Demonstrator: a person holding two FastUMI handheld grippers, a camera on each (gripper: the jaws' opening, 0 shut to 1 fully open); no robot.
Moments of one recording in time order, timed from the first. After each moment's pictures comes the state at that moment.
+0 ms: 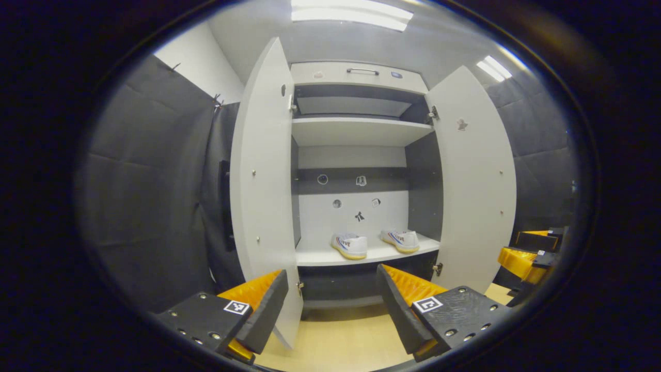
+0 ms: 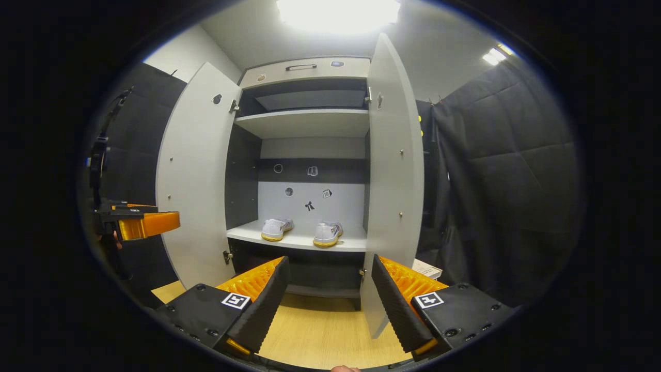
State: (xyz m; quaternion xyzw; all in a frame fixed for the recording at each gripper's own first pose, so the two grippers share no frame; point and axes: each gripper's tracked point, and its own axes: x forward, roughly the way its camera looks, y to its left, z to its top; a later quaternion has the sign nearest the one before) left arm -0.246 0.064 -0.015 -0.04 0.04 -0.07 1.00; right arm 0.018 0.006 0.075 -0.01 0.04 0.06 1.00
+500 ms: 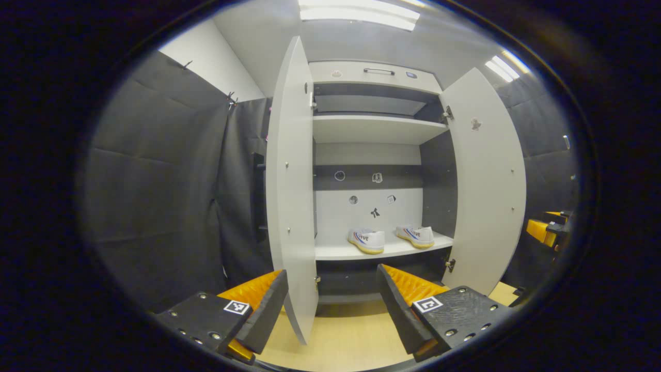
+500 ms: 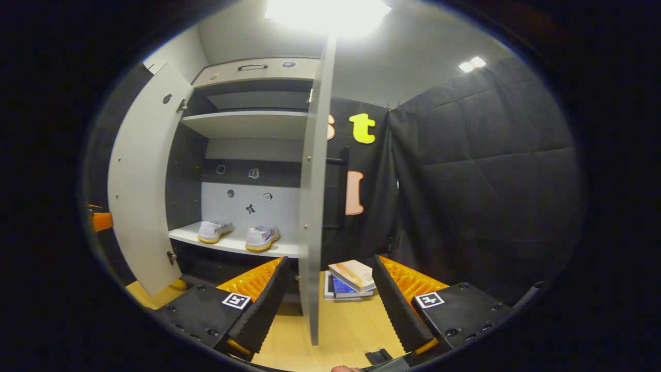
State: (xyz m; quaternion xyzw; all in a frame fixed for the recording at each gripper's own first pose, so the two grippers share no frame) left arm -0.255 0.098 -0.024 -0.04 0.05 -0.04 1.00; right arm 0.039 -0.116 0.097 -0.03 0.03 -0.08 1.00
